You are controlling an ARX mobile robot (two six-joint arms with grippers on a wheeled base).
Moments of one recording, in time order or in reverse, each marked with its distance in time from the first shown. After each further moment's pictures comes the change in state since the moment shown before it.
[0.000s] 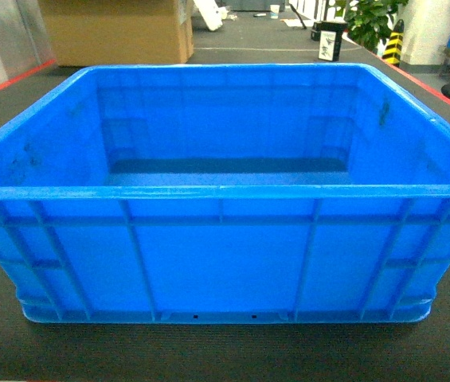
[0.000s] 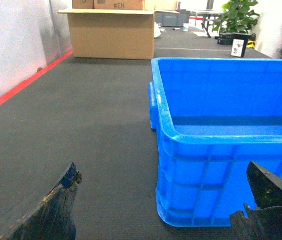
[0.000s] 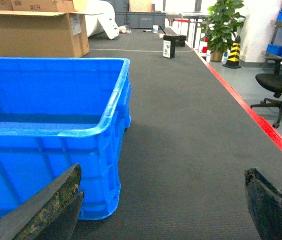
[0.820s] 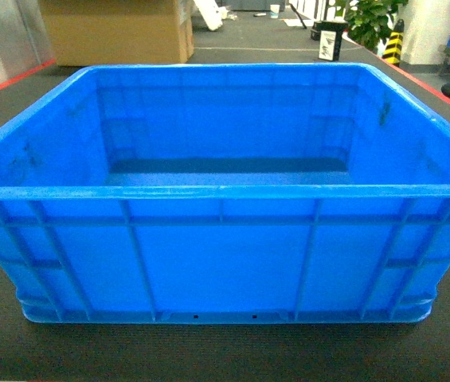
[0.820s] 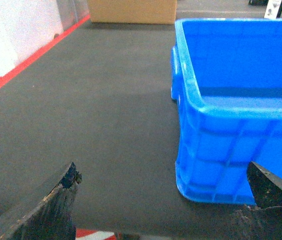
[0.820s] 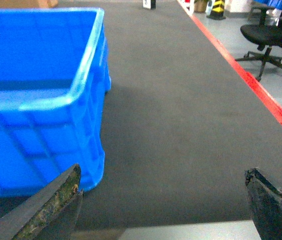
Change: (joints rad) left arm -0.050 0.228 0.061 0.035 -0.134 0.011; right arm 0.098 0.318 0.105 0.021 0.194 0.039
